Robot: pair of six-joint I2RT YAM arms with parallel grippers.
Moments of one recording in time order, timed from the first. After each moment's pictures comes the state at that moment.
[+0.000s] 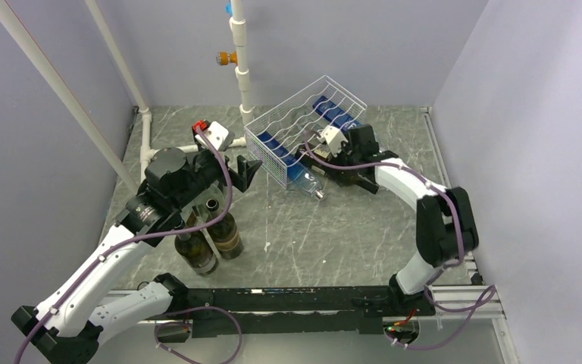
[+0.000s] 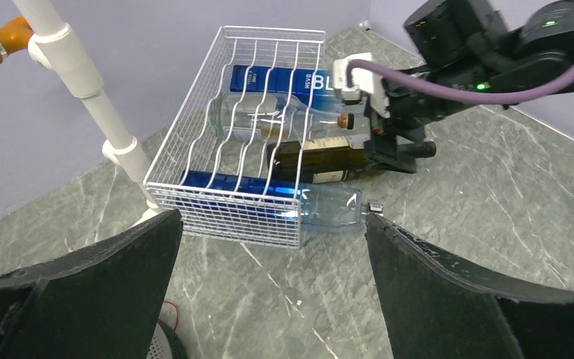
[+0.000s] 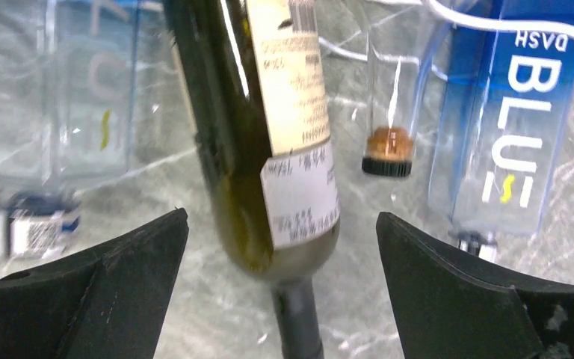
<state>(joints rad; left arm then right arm) -0.63 0.90 1.05 -0.20 0.06 0.04 0.32 1.68 1.12 -0.25 -0.13 -0.59</state>
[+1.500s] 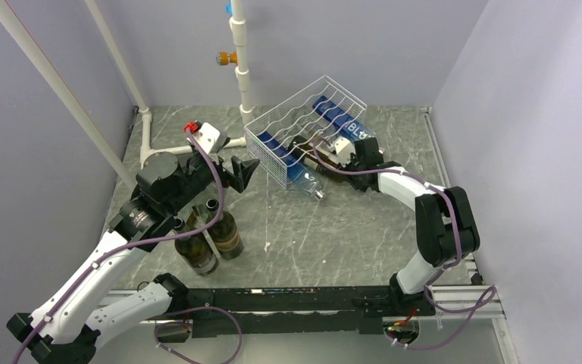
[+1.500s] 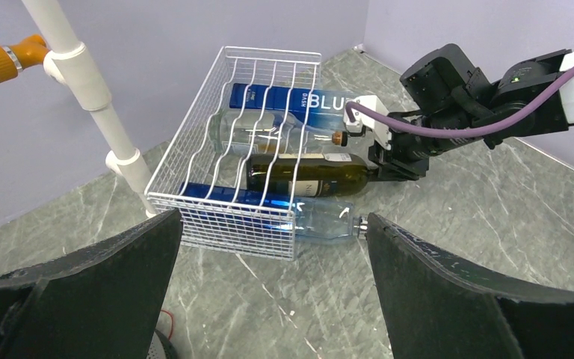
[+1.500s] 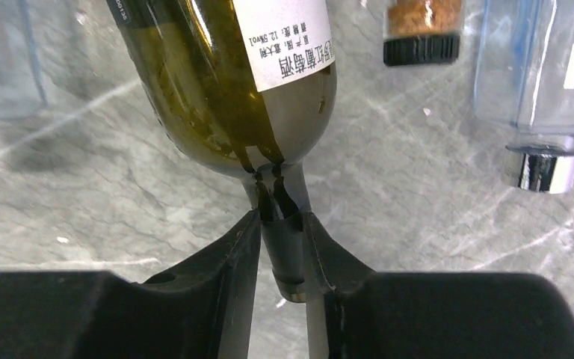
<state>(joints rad) -0.64 0.85 1.05 -0.19 0.04 0.01 0.27 1.62 0.95 -0.20 -0.03 -0.52</state>
